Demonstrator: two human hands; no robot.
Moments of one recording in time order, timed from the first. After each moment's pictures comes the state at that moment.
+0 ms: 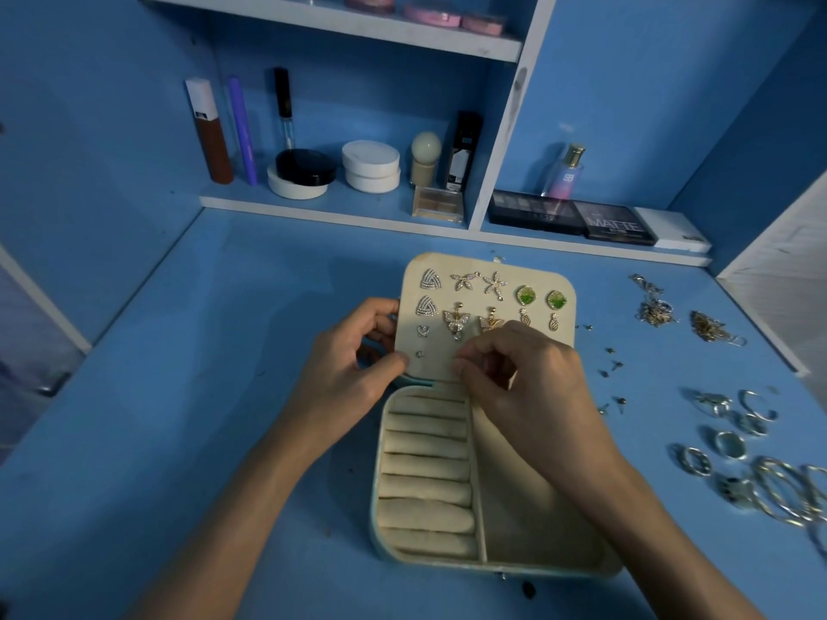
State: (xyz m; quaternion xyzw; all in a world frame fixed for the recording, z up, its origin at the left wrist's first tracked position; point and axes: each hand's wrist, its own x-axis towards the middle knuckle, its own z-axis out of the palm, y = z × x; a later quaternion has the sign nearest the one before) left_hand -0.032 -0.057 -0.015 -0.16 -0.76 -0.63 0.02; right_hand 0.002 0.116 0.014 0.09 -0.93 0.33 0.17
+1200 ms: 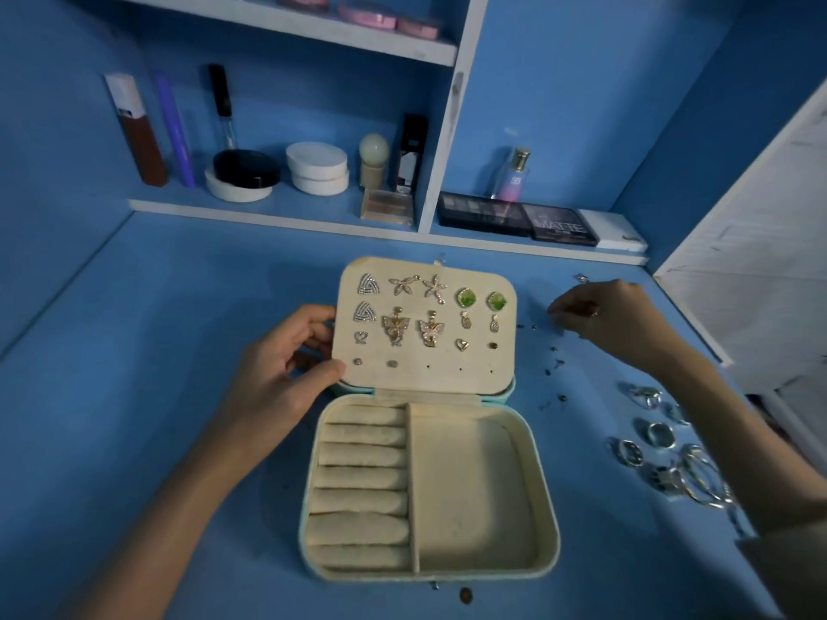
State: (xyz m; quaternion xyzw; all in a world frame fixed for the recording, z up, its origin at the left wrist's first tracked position) left_hand -0.035 -0.057 -0.019 -0.17 -0.75 -0.64 0.03; right_hand -0.065 0.274 0.027 -0.04 -0.98 0.19 0.05
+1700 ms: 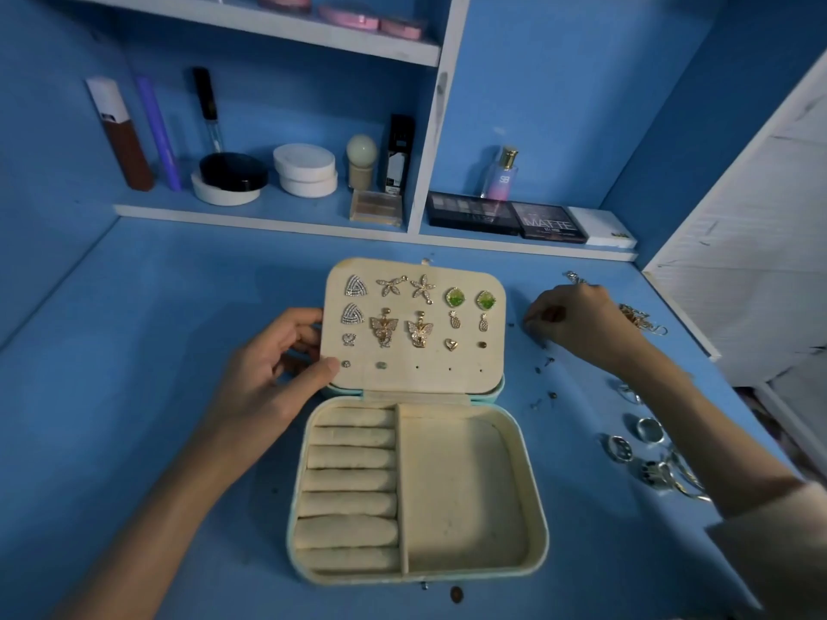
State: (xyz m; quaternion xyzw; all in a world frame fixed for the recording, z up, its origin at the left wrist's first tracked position) left_hand -0.033 -0.057 -0.016 -0.18 -0.75 -0.64 0.02; right_hand -0.070 0.266 0.014 0.00 -0.99 0.16 0.05
